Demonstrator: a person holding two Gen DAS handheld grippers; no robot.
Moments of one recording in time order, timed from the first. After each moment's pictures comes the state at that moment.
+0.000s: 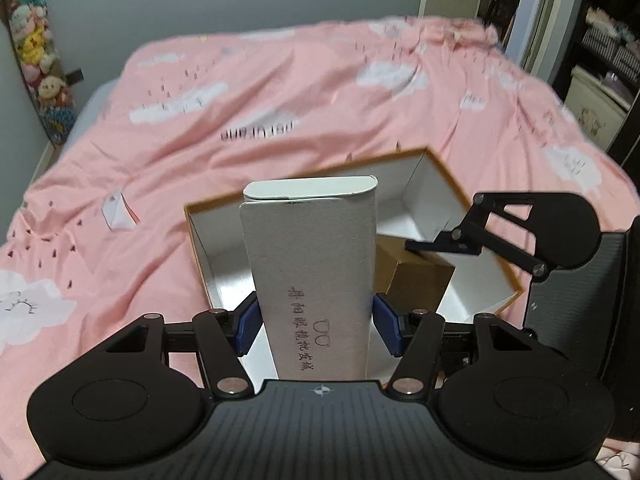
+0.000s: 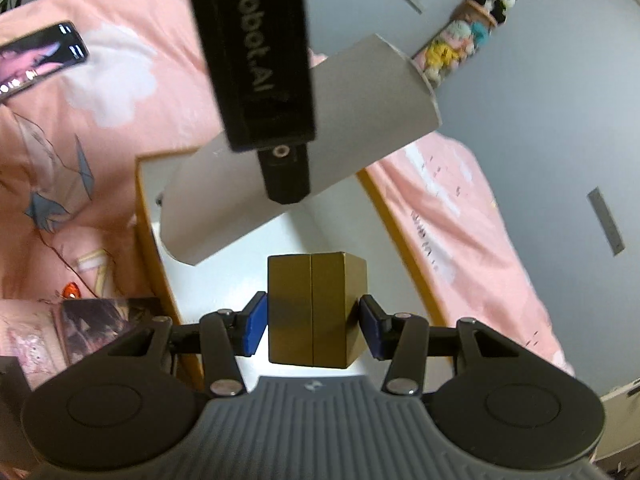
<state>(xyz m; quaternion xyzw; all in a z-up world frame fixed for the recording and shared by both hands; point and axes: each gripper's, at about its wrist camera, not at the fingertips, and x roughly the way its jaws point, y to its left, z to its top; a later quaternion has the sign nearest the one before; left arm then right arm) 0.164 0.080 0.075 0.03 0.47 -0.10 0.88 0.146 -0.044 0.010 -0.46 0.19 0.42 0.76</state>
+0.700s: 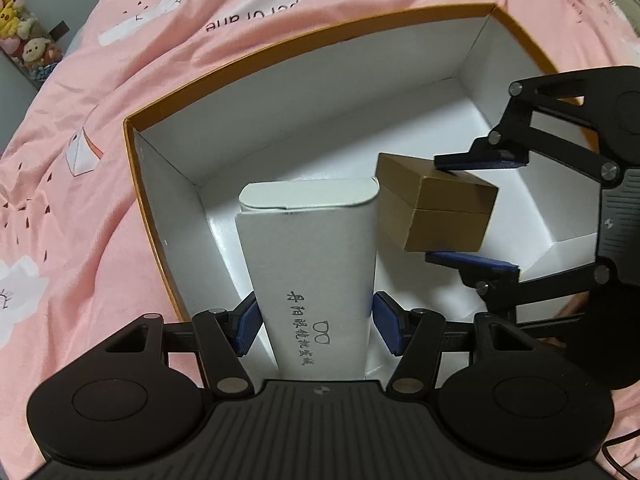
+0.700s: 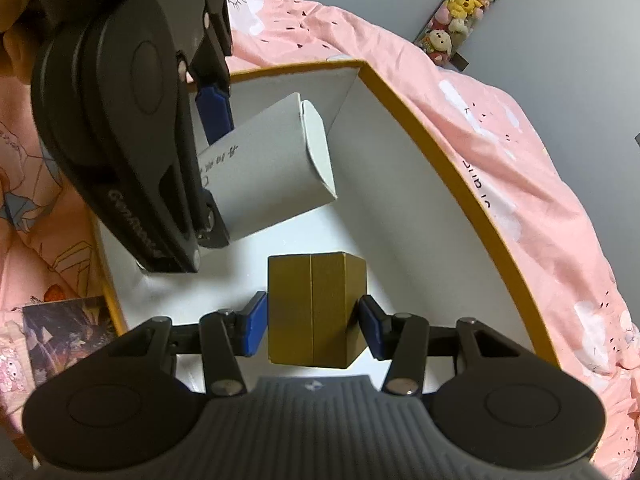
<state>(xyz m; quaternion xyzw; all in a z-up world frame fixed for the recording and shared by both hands) 0.209 0.065 -0.013 0.12 0.59 -0.06 0.80 0.204 -0.026 -0.029 -0.42 0.27 0.45 0.74</state>
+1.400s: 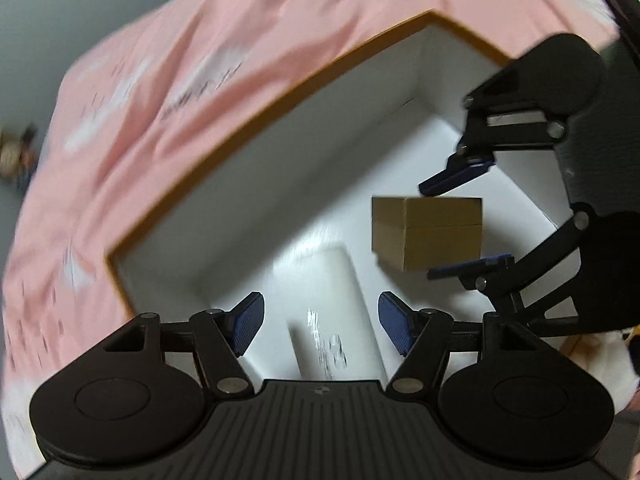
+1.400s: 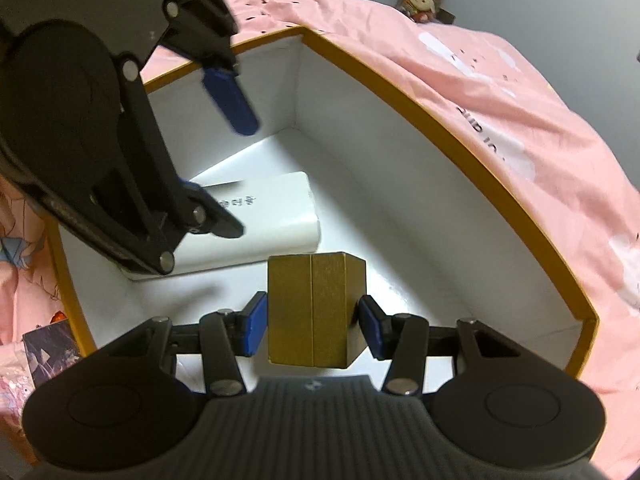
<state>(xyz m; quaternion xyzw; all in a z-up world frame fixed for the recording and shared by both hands) 0.227 0.040 -0.008 0.25 0.51 -0.15 0.81 0.245 -0.045 -0.036 -0.33 0.36 0.45 0.75</state>
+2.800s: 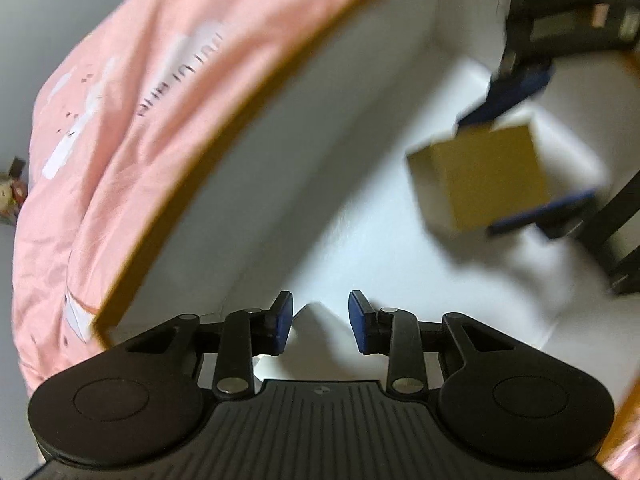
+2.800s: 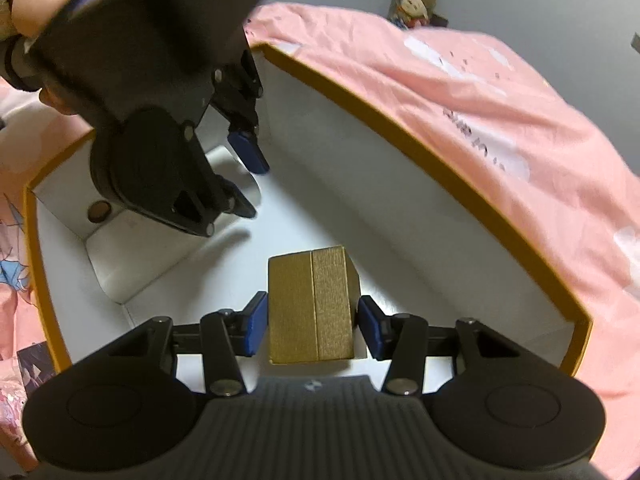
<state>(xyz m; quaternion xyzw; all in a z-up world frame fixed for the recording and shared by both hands) 0.264 0.046 -0.052 0.30 0.54 -0.16 0.77 0.262 -0.043 -0.039 -0.30 0.34 0.47 0.76</state>
